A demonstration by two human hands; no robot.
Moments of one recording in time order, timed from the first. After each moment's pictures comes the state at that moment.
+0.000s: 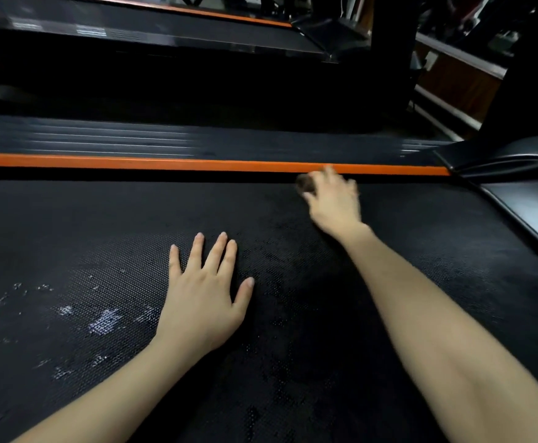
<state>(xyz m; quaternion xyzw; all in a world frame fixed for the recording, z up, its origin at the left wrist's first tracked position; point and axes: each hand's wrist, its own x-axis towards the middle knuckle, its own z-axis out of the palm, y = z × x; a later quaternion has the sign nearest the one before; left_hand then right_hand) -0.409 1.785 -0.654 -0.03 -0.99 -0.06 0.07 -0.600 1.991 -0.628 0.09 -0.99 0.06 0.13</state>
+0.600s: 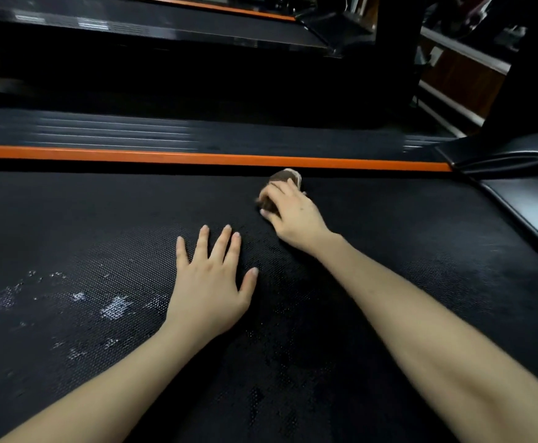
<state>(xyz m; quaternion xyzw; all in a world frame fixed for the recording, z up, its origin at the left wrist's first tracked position) -0.409 1.787 -0.649 -0.02 -1.00 -0.07 0.06 -0.551 1.934 -0.630 0.28 -0.94 0.16 0.08</state>
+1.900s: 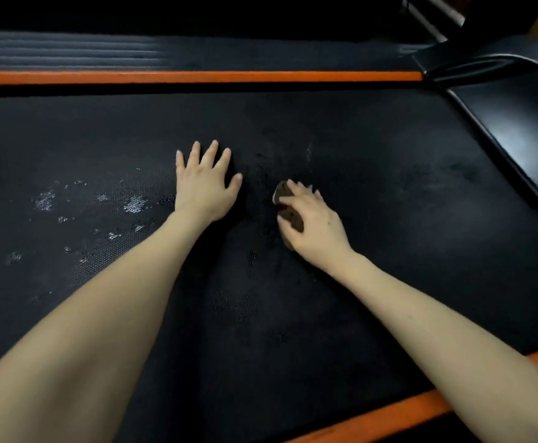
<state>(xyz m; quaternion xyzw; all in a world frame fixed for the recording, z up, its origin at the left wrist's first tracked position) -0.400 1.782 -0.637 -0.03 -0.99 -0.11 0.03 -0.339 1.982 -0.624 0.17 -0.96 0.23 0.01</state>
